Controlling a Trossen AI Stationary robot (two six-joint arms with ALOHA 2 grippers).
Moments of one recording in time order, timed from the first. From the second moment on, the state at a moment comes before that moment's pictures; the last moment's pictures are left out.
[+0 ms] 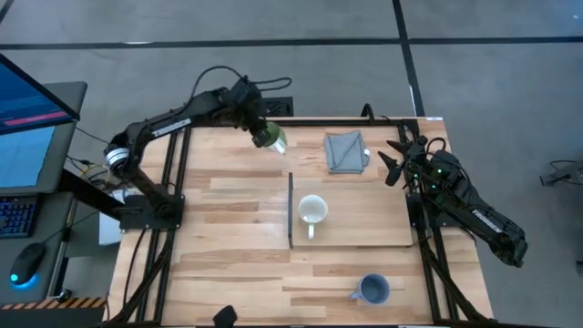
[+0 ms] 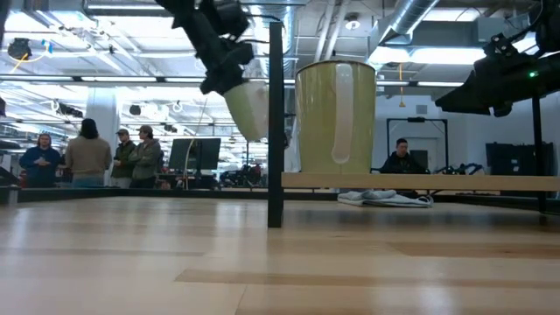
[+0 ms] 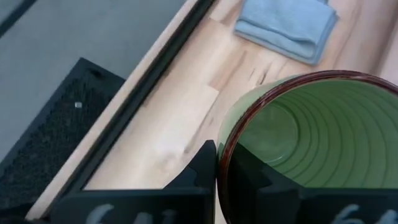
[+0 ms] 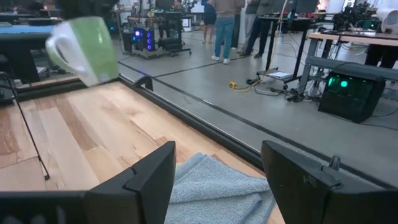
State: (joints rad) left arm 0.62 1.60 1.46 -0.76 0.06 0.04; right arm -0.71 0.01 0.16 -0.28 -0.02 -0.06
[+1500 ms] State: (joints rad) left arm 0.40 2.33 2.23 -1.05 0.07 0.20; right arm -0.71 0.01 0.16 -0.33 -0.03 -0.05
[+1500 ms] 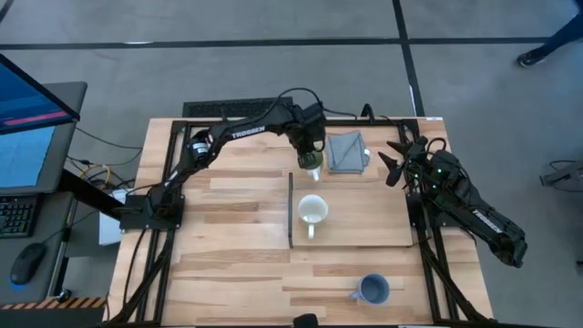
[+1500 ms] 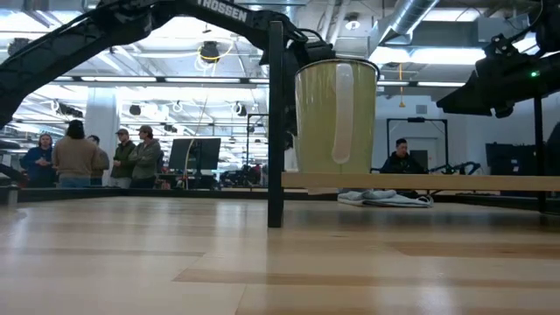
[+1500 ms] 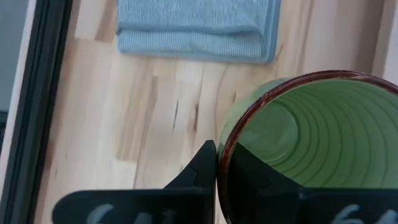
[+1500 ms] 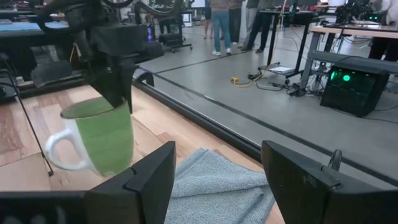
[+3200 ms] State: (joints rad) left arm 0.38 2.38 2.24 -1.03 0.09 0.17; right arm -0.71 0.01 0.16 -0.34 -0.03 -0.05
